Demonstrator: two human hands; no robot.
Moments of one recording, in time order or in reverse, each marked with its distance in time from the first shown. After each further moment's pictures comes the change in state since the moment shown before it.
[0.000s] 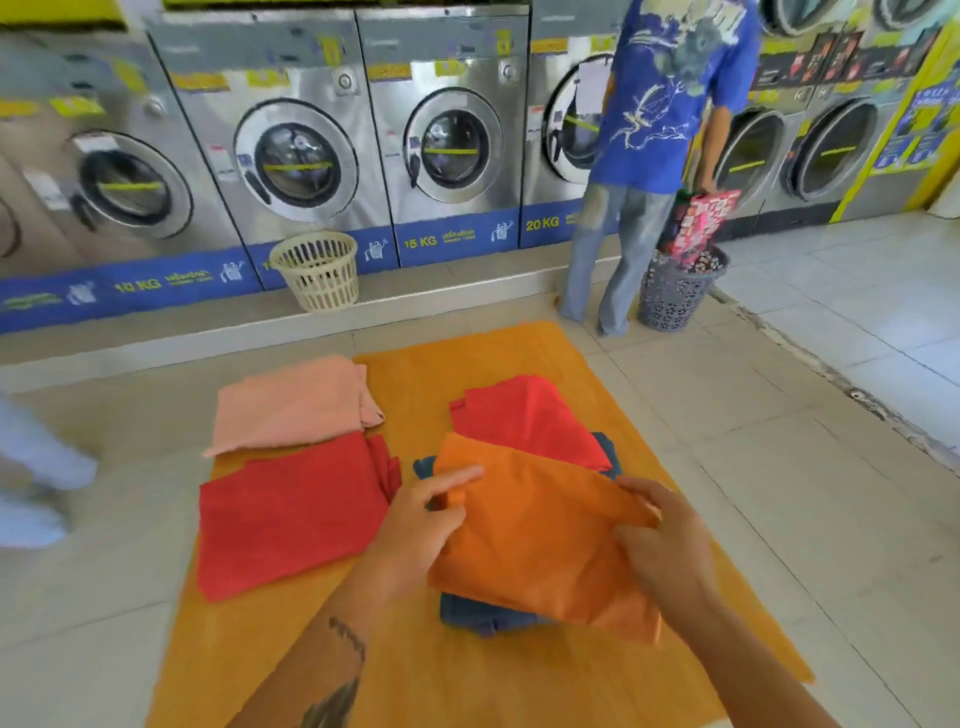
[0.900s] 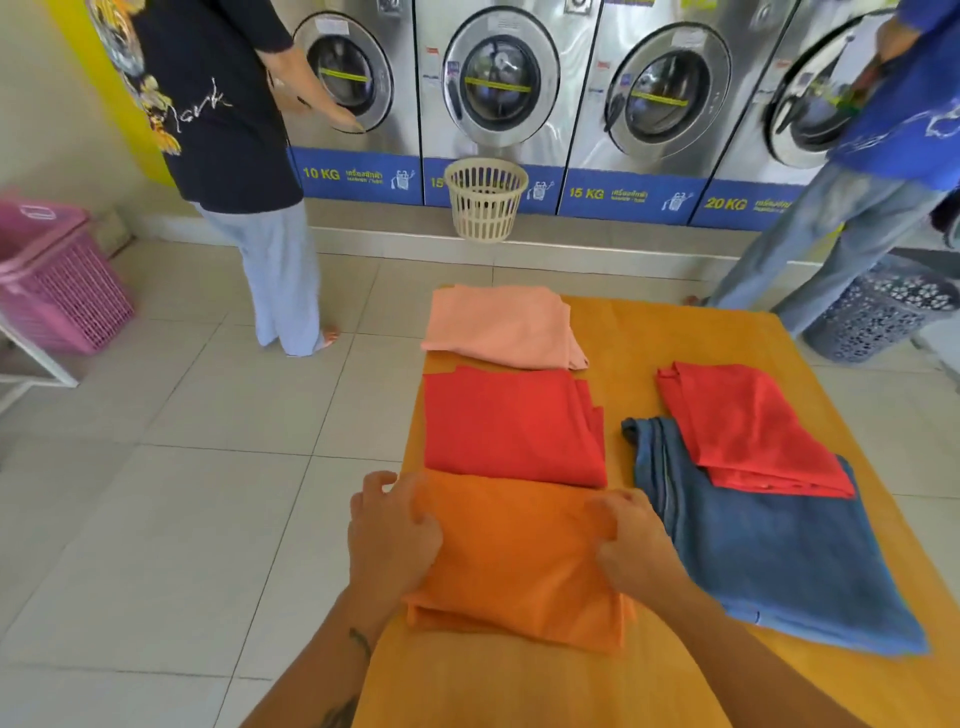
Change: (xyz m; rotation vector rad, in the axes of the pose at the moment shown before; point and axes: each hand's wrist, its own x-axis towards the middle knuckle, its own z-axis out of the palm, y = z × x) left_hand -0.133 -0.153 -0.185 0.561 0.677 -0.298; right_hand -0.076 -0.017 0.233 -0.572 -0.613 -0.252
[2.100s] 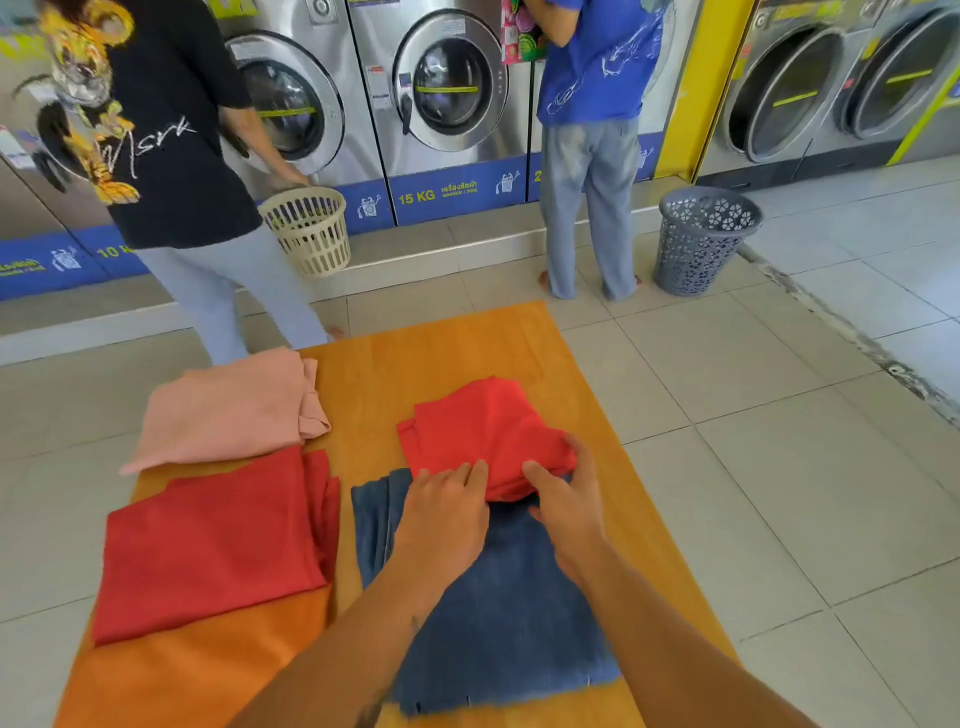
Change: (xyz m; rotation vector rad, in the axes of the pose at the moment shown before) left_hand 0.005 0.330 0.225 0.484 -0.027 0.881; right_hand 0.065 0.169 -0.194 1.134 0.389 0.329
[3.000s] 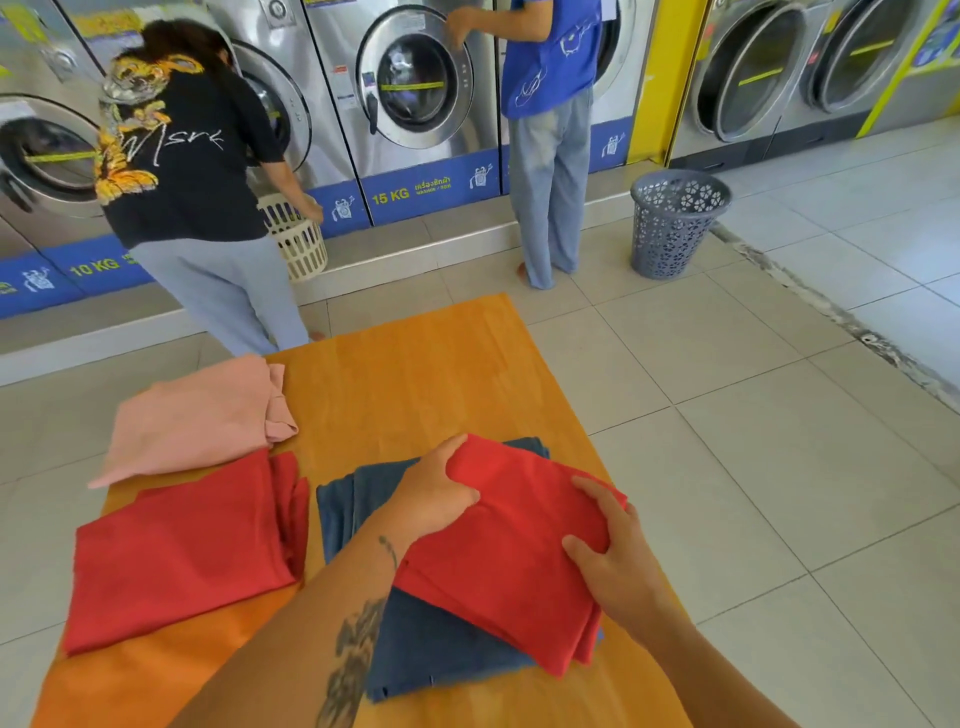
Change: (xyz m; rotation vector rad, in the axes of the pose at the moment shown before) left_hand 0.036 0.033 -0.032 -0.792 -0.551 -0.493; right_hand -0.036 0.028 -0.117 -0.483 -0.068 -0.213
